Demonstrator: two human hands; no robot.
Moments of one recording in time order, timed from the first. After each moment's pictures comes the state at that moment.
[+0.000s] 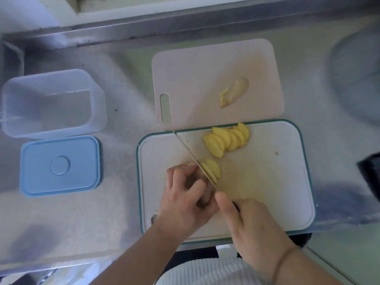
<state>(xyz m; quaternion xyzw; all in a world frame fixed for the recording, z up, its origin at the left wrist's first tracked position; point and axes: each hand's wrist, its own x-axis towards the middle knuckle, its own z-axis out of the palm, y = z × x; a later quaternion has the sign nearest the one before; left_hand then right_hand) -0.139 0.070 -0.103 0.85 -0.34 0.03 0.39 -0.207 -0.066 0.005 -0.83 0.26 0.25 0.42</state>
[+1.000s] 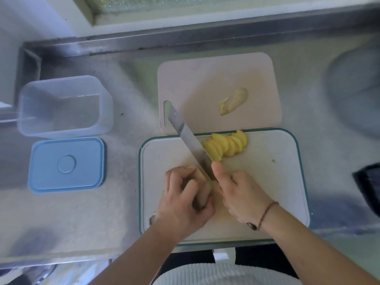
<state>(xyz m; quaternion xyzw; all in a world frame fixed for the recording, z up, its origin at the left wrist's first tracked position) -0.138 0.070 -0.091 0.85 -0.33 0.02 0.41 -0.162 -0.087 -0.013 -0.77 0.30 0.26 0.51</state>
